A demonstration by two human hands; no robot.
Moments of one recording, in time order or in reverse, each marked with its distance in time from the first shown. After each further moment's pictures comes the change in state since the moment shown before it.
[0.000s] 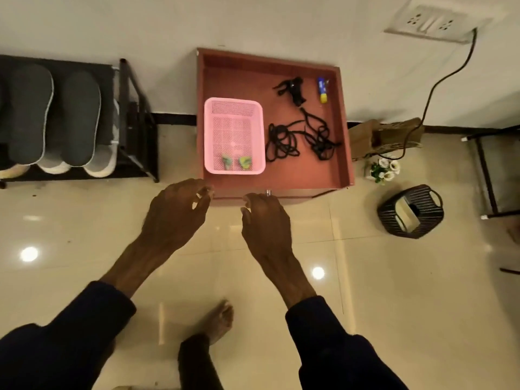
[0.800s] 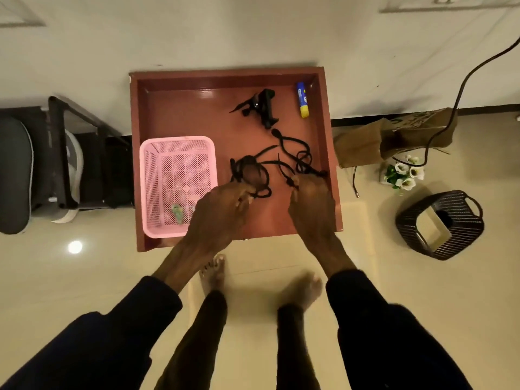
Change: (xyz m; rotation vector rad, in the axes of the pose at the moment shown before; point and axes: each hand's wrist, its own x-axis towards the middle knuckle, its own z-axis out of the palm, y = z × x) left_hand 0.192 0.112 0.128 -0.107 -0.212 -0.081; right_hand 0.190 0.229 0.004 -0.027 0.018 0.153
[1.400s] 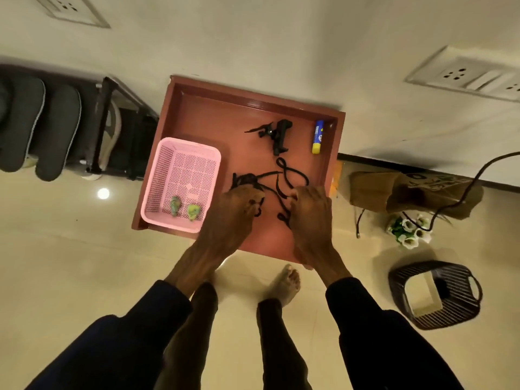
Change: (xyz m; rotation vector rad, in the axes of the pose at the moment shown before) left_hand 0.032 0.082 0.017 0.001 0.188 -0.166; right_hand 0.068 0.035 -0.039 0.039 -0.233 -0.291
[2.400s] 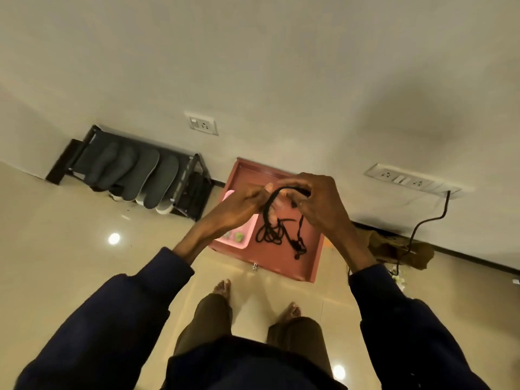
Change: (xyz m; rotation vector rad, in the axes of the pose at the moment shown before) left_hand -0.114 0.148 -0.272 -0.637 -0.201 -0.025; right_hand -0.055 -0.209 -0.310 0.554 -0.010 -0.452
